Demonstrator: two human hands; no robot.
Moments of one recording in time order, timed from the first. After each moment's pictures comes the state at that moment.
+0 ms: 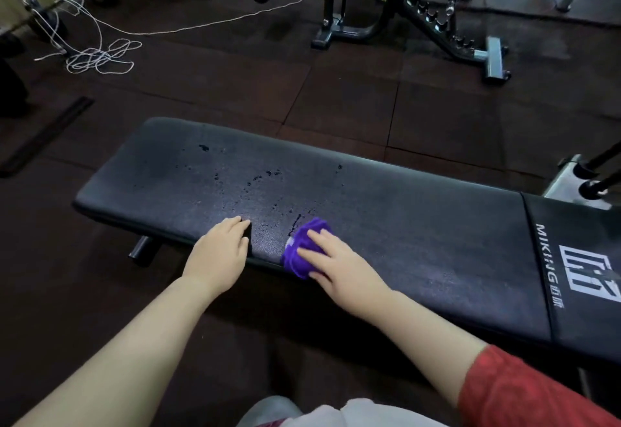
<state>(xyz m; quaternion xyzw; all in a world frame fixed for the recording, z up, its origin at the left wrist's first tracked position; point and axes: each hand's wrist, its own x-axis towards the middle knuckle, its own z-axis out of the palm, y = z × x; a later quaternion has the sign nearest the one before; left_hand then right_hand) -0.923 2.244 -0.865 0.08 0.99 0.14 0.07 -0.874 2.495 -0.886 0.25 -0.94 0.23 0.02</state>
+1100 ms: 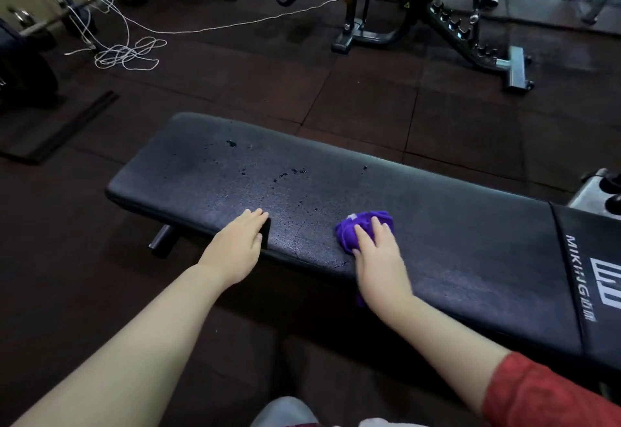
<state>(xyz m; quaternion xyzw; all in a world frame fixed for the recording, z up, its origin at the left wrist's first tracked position) -0.925 2.220 -0.862 0.10 0.97 0.21 0.09 -0.875 2.484 -0.895 -0.01 -0.97 0.21 0.07</state>
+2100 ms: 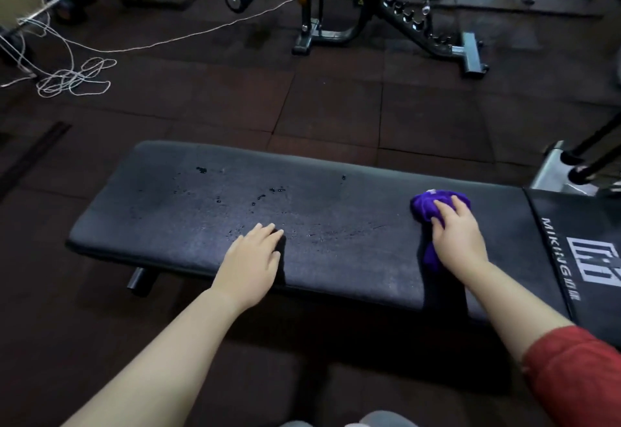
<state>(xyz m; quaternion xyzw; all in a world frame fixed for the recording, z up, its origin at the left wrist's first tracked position) -0.947 2.259 -0.860 0.19 0.97 0.15 0.09 -0.915 2.629 -0.886 -0.23 -0.94 0.21 0.10</state>
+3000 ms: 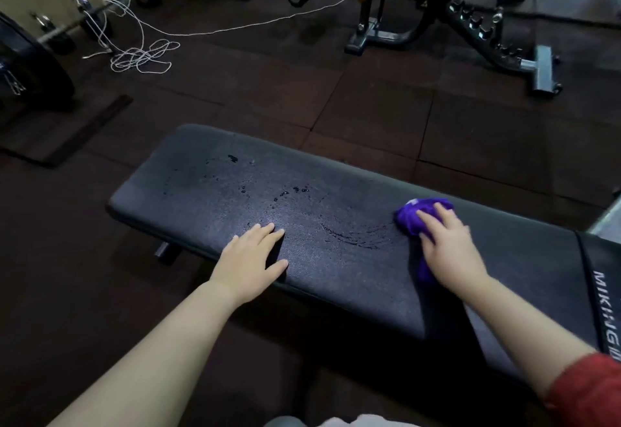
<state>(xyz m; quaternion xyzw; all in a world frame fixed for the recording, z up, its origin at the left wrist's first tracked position) -0.943 2.245 -0.864 0.10 0.98 0.11 0.12 -0.954 2.610 -0.892 -0.04 -0.98 0.20 0.06</state>
